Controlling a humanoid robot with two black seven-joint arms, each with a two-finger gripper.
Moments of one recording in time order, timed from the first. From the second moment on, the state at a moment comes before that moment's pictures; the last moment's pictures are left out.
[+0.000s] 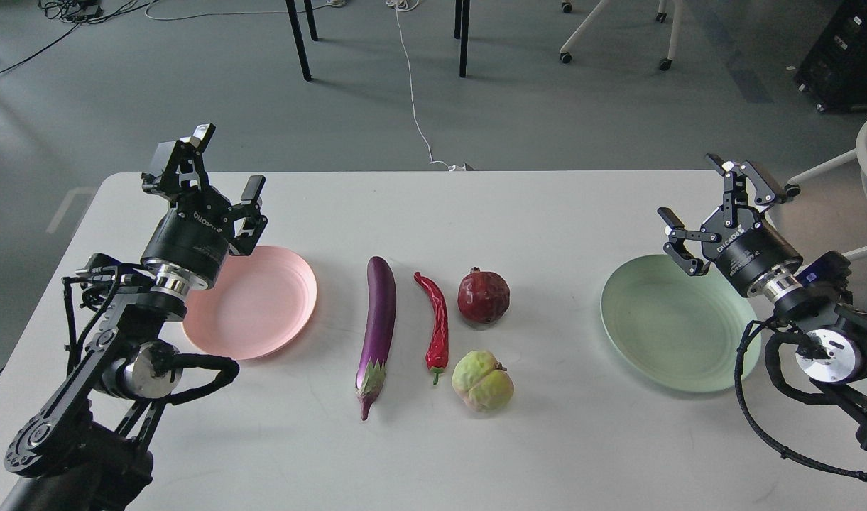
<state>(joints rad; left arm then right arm) -0.18 0.16 -1.36 -1.36 0.74 -0.14 -0.23 0.57 -0.59 0.49 0.89 -0.01 0.42 0.49</state>
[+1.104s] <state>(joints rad) -0.17 0.16 -1.35 -1.39 0.74 -0.06 -0.24 0.92 -0.78 0.36 1.02 -0.43 0.44 0.49</state>
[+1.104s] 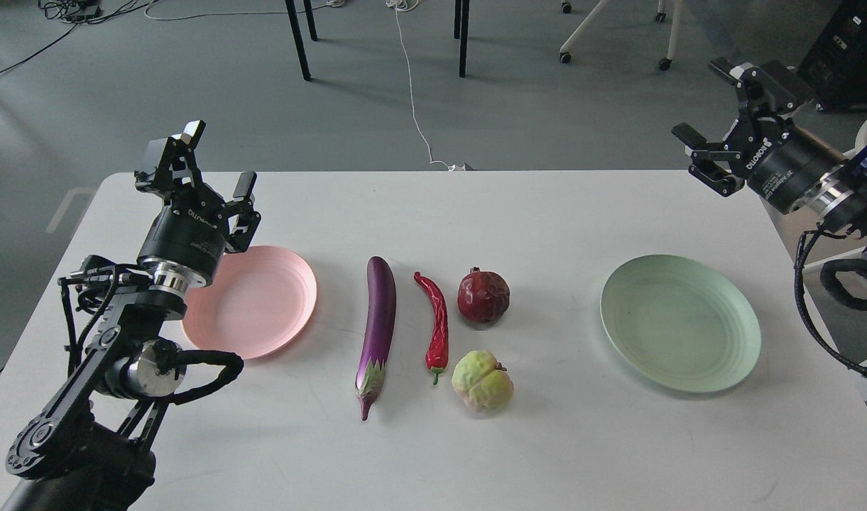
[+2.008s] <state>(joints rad) -0.17 0.16 -1.35 -1.40 0.74 -0.06 -0.24 1.45 -0.10 -0.55 0.79 -1.26 0.43 0.49</state>
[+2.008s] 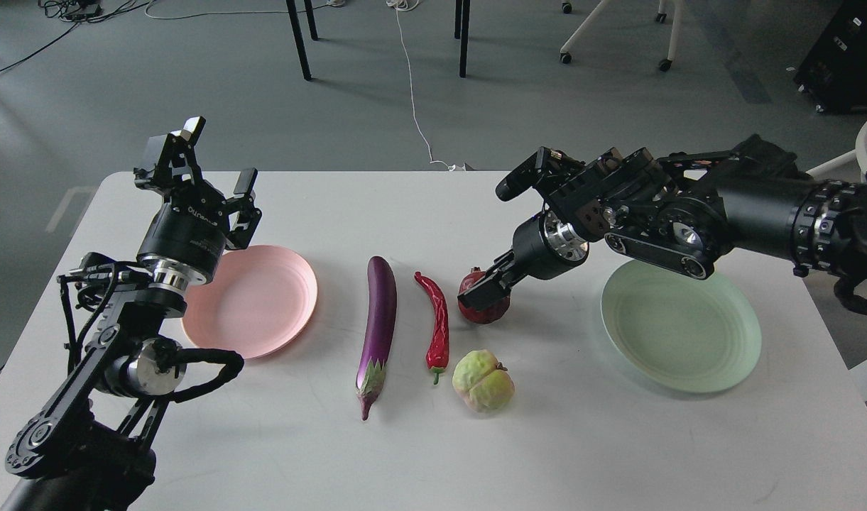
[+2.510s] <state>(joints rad) -0.17 0.16 -1.35 -1.40 0.73 -0.06 -0.24 1.40 -0.06 -0.58 0.74 -1.26 0.41 0.49</state>
